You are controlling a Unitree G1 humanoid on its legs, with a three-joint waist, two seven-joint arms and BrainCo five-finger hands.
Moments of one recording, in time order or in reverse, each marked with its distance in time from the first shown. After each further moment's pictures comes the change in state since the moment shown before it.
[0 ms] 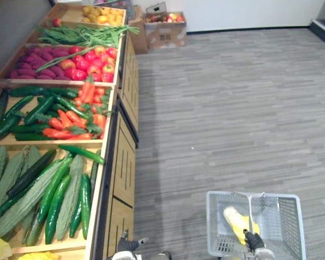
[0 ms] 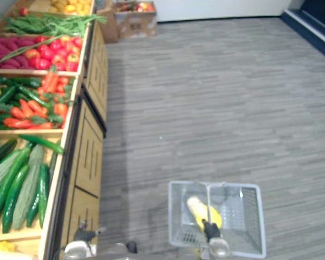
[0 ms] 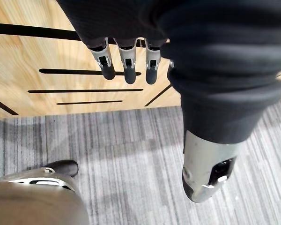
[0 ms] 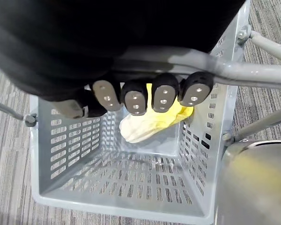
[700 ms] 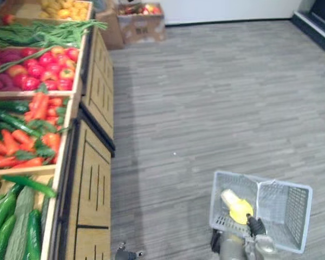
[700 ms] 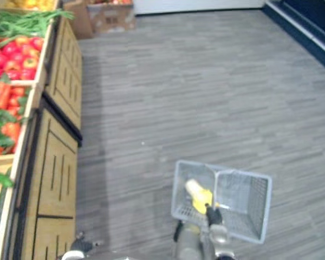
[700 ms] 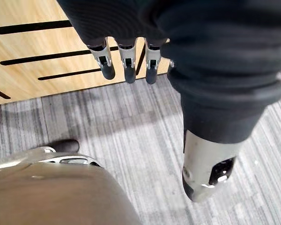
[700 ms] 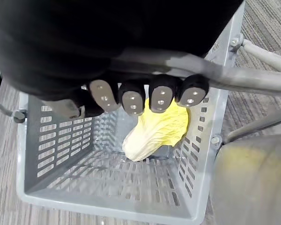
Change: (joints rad) left arm 0.035 0.018 0.009 0.044 0.040 0.028 0.008; right arm -0.041 0.020 -0.113 -0.079 0.004 -0.018 -0.022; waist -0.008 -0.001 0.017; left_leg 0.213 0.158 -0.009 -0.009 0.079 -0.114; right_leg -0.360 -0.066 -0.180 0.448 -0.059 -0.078
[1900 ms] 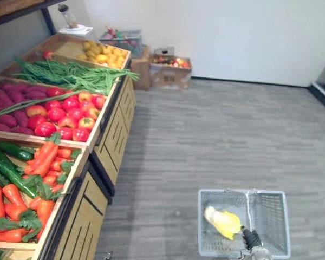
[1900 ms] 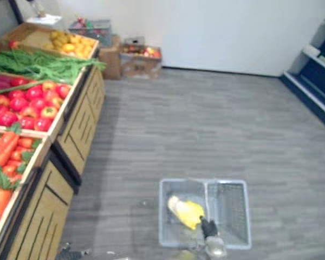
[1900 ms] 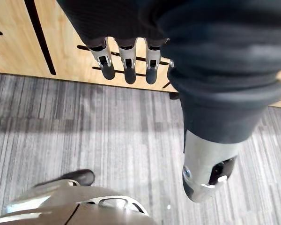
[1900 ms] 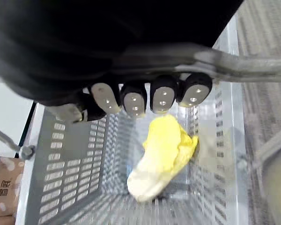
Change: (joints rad) left arm 0.078 0.039 -0.009 -0.072 -0.043 0.014 0.036; right arm 0.056 0.032 0.080 0.025 -0.002 0.007 -0.017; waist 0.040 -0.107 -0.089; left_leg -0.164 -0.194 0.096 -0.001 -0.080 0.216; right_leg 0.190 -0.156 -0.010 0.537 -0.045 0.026
